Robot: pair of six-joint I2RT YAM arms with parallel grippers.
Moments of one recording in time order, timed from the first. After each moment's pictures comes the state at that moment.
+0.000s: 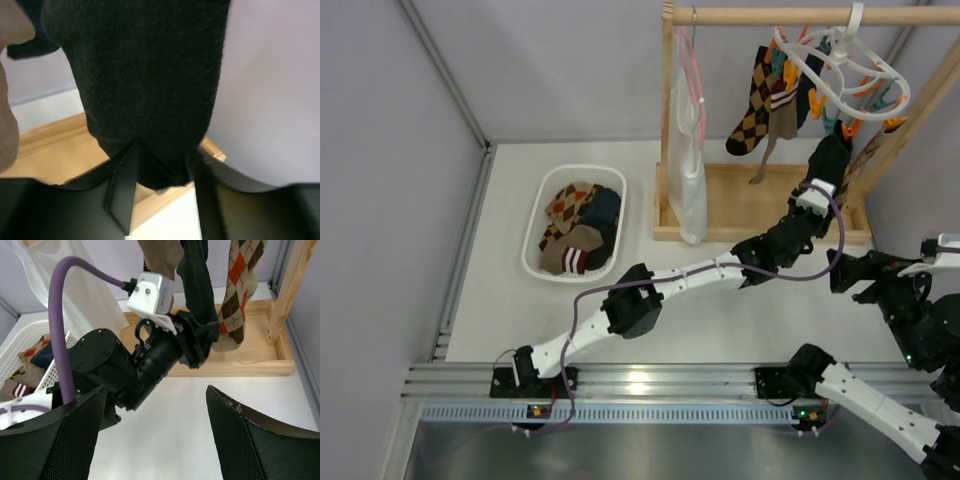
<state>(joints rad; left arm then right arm) -1.21 2.64 2.48 0.31 -0.54 -0.11 0.80 0.33 1.20 -0.96 0.69 0.28</state>
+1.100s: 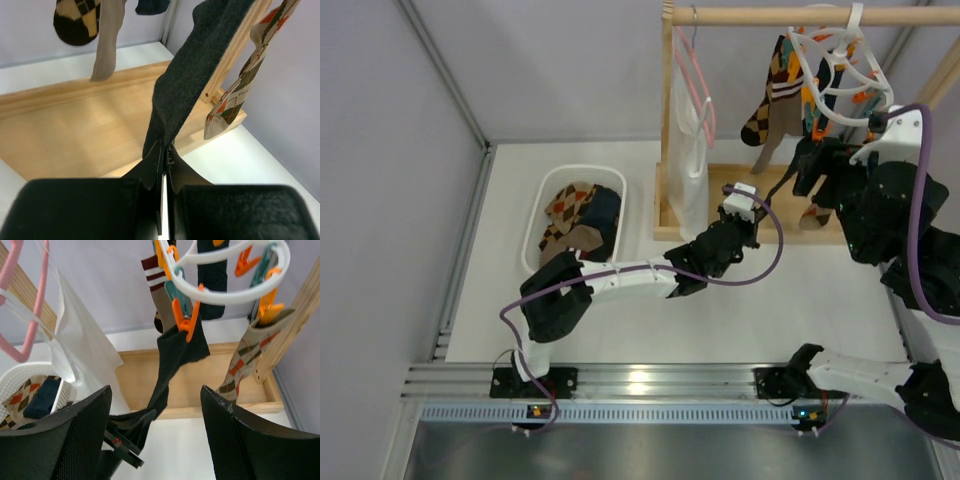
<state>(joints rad) -1.16 1.95 1.45 0.54 -0.53 -0.24 0.80 0.95 1.69 -0.88 0.83 0.23</state>
